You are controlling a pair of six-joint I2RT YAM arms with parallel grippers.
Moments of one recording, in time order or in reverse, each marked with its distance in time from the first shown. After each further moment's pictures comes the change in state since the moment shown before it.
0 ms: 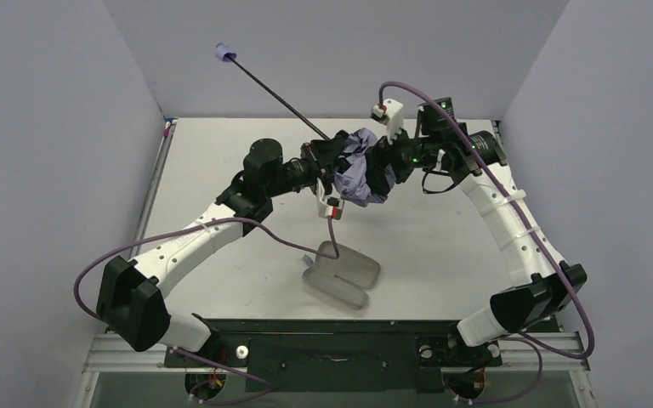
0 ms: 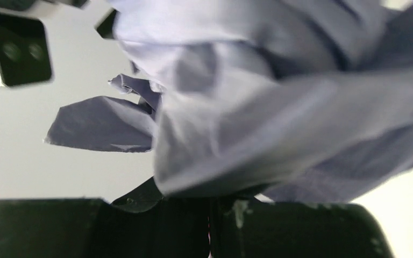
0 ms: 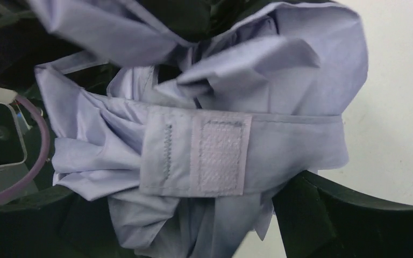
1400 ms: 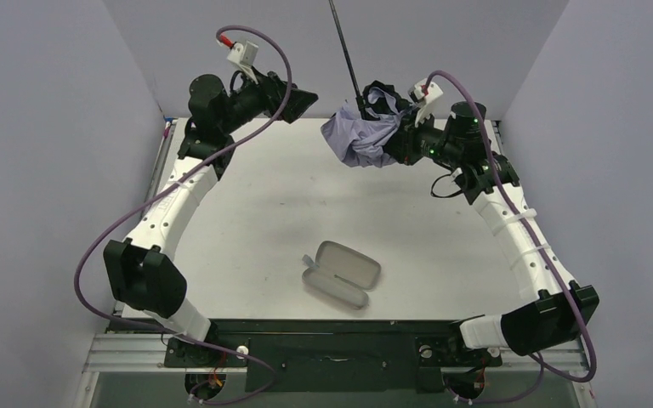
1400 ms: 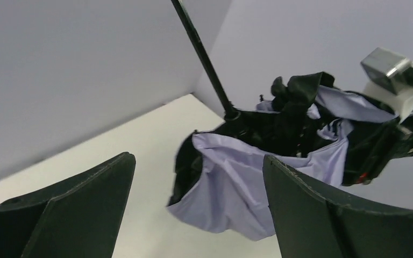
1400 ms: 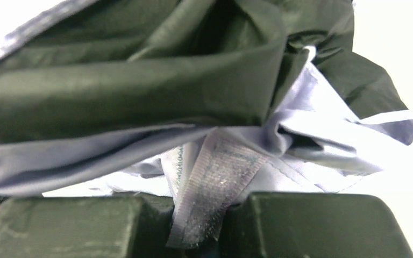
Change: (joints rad) left arm 0.357 0.177 0.419 -0.012 0.075 -2.004; right arm -0.124 -0.117 -0.290 0.556 0.032 0.246
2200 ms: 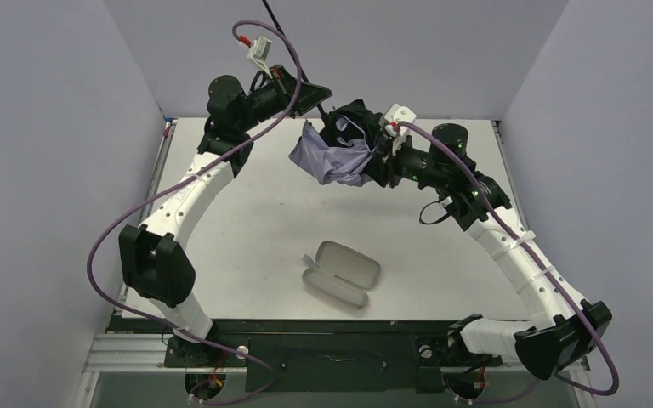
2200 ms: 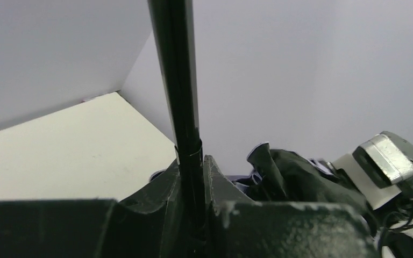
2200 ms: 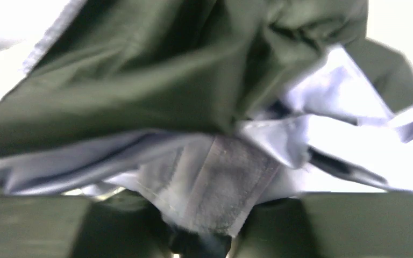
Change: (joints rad) left arm -0.074 0.099 0.038 0.186 0.074 -0.431; right arm 0.198 -0.117 -0.109 0.068 0.056 -0.192
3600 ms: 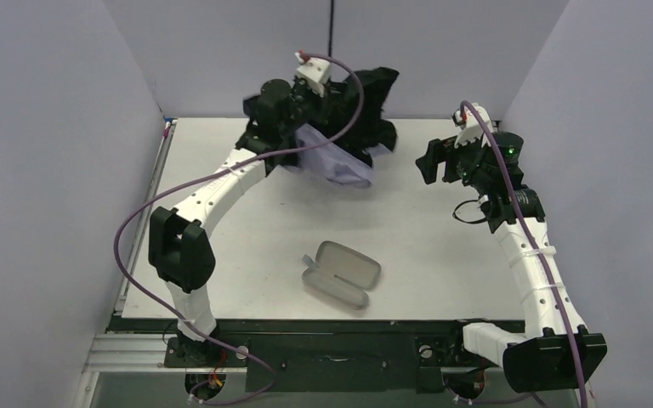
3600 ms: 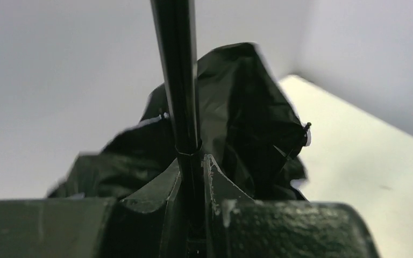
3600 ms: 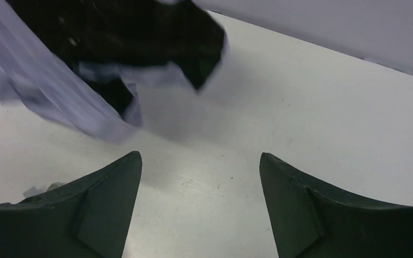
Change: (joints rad) left arm -0.096 0.156 0.131 -0.193 -0.502 0.884; right arm -0.400 -0.117 -0.169 -0.046 0.163 0.093
